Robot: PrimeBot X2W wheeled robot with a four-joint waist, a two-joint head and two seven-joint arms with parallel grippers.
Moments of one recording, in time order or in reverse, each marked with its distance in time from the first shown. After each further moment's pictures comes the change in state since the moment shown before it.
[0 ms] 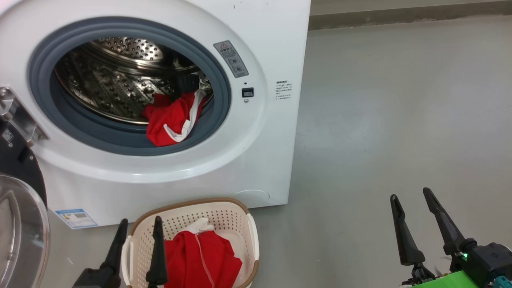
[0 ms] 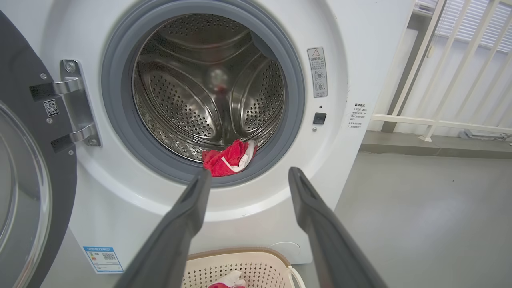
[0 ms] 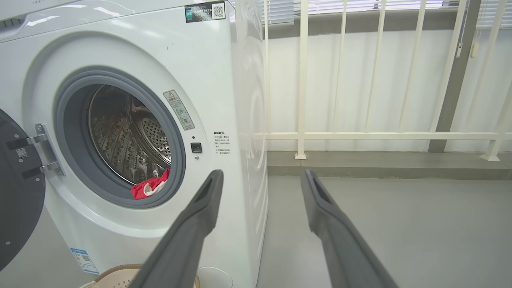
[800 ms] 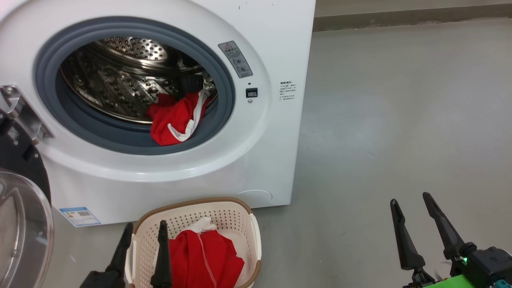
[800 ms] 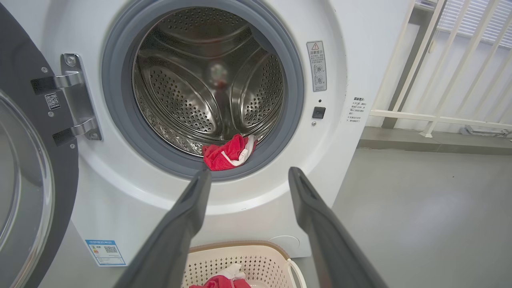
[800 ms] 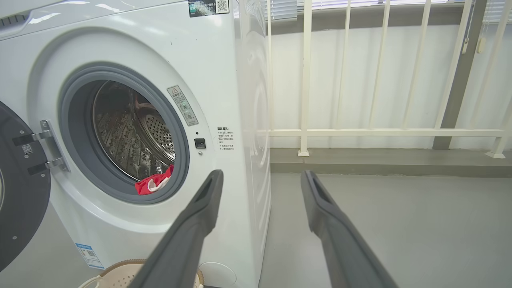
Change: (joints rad) left arm 0.014 0.004 -0.024 -0.009 0.000 0.011 0.009; right arm 0.018 0.001 -0.001 -0.001 0.000 0.000 0.000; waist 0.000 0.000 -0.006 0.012
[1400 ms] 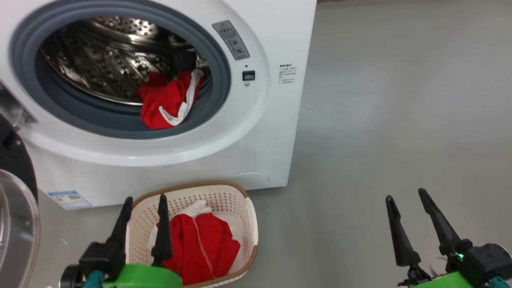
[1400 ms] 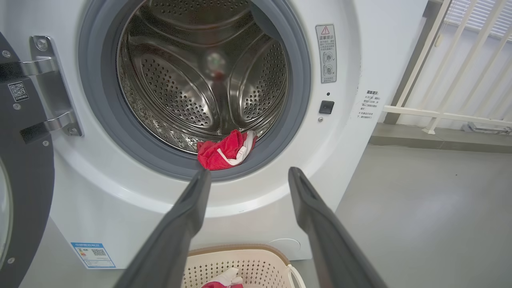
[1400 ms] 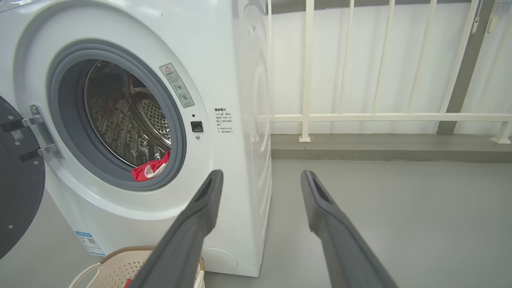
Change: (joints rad) left arm -0.125 -0.013 -0.007 0.076 -0.011 0.006 -0.002; right arm -0.013 0.000 0.016 -0.007 0.000 0.000 0.000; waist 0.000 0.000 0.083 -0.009
